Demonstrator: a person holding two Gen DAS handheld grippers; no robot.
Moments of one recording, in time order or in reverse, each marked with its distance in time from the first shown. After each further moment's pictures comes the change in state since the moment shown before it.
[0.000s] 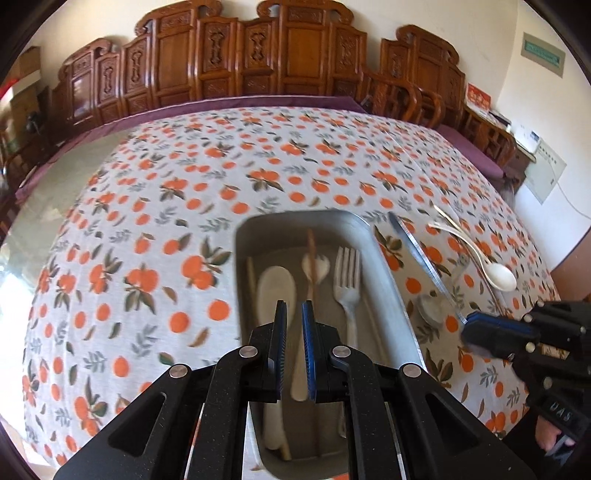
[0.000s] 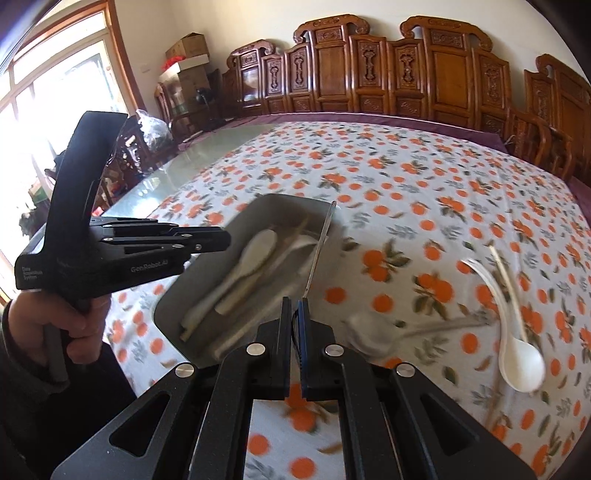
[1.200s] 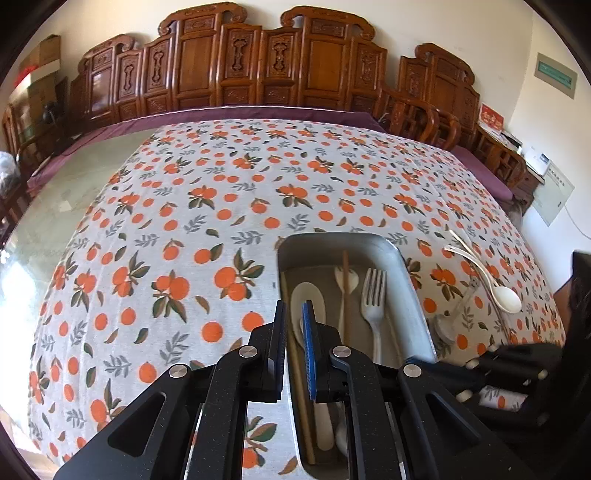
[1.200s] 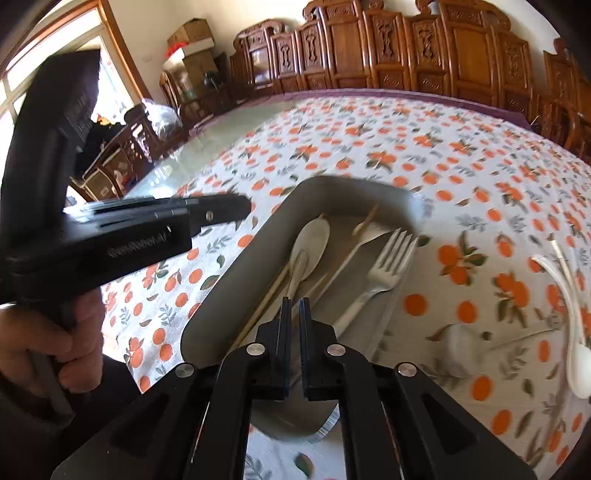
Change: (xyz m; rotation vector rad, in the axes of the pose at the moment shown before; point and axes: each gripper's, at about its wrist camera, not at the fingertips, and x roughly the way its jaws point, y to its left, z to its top) left arm -0.012 0.021 0.005 -0.046 -0.041 0.009; right arm 0.037 0.028 0.011 0.032 0.061 0.038
